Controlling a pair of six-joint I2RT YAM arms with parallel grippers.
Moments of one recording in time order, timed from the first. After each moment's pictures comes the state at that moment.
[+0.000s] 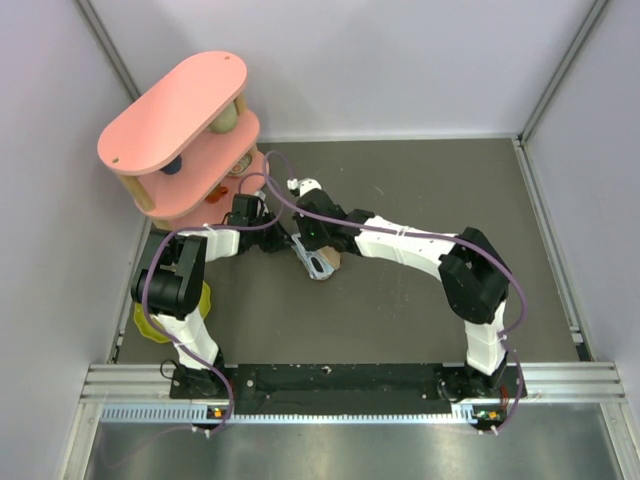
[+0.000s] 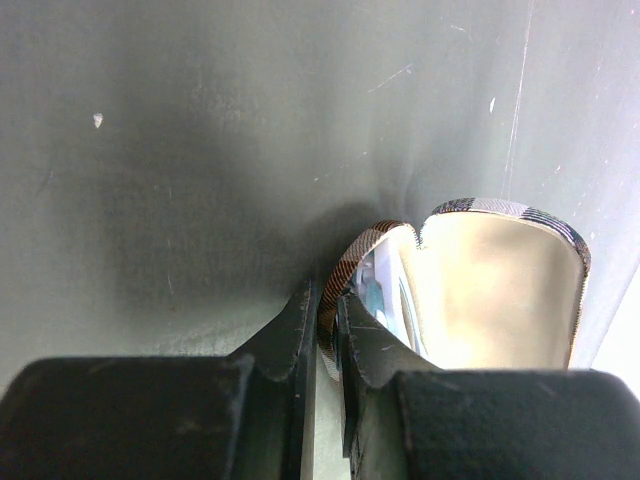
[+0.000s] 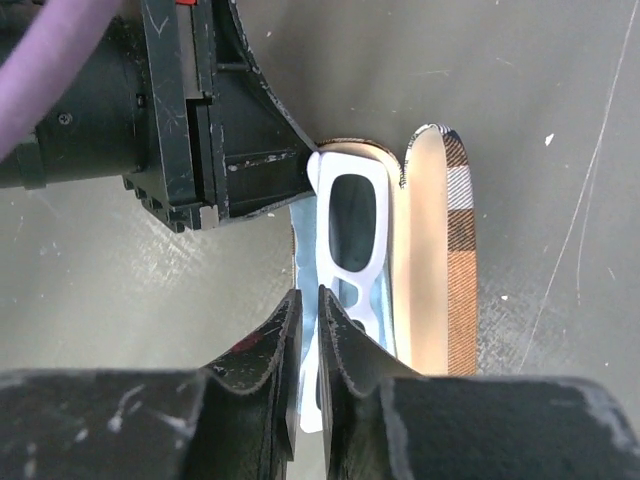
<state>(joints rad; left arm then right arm) -0.21 1.79 0.88 0.07 0.39 -0.73 0.92 1.93 1.49 -0.30 0.16 0.36</state>
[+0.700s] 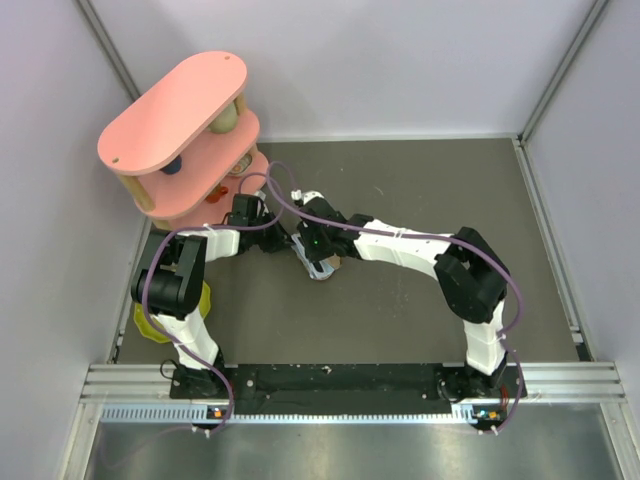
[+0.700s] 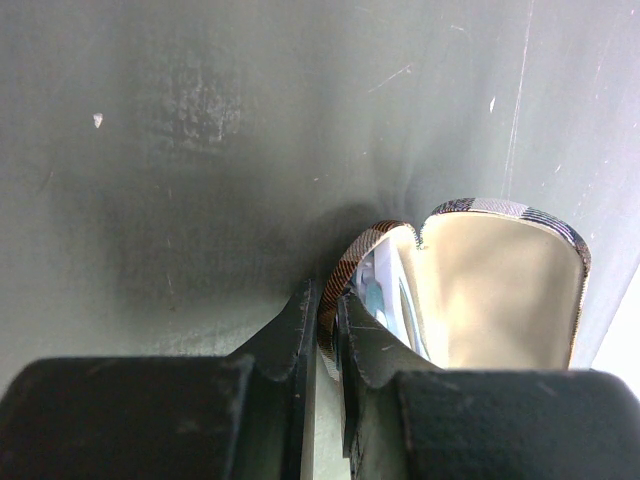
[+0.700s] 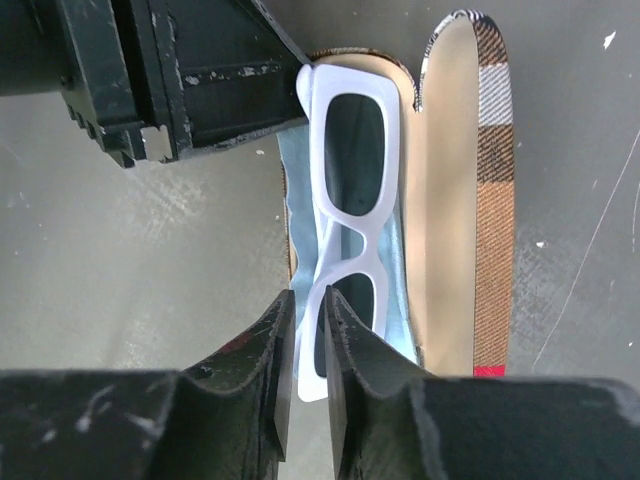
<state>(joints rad) -0.21 1.79 0.88 0.07 0.39 -0.73 0.92 1.94 1.45 -0.35 0.10 0.41</state>
